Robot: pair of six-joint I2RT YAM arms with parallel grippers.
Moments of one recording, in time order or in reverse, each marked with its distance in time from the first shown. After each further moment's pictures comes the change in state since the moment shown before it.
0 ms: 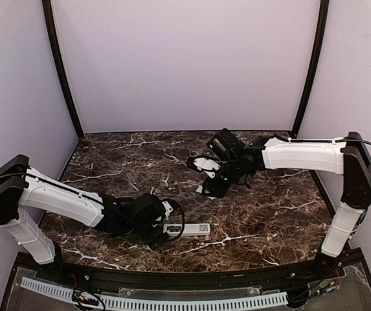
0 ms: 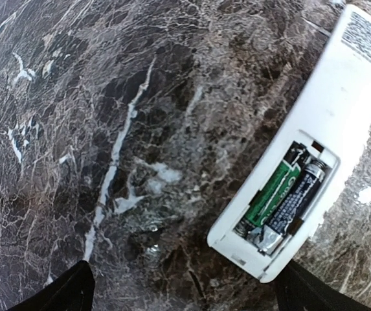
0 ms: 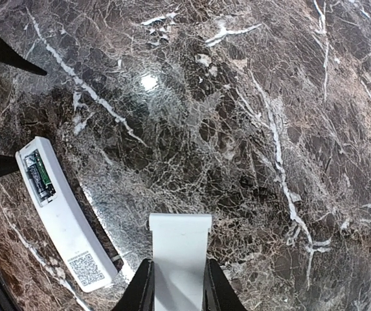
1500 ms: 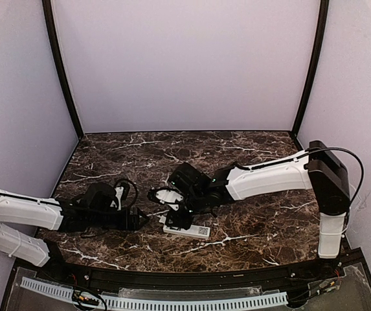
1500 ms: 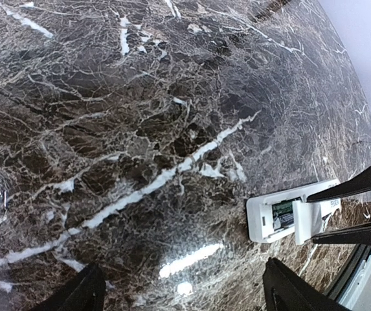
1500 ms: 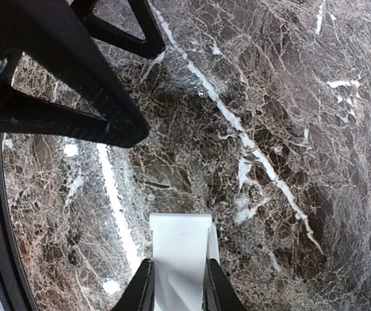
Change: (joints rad) left arm 0.311 -0.397 -0.376 0.269 0.366 -0.620; right arm 0.270 0.211 0.052 0.242 -0.061 0.096
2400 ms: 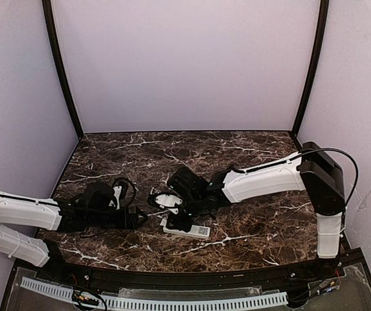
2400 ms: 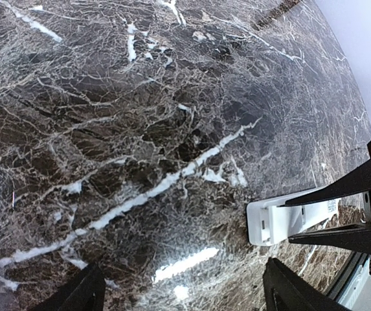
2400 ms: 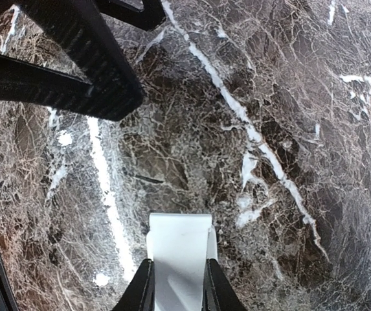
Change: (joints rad) left arm 0.012 -0.021 -0.006 -0.002 -0.006 -0.013; right arm 0.000 0.045 -0.002 0.016 0.007 -0.052
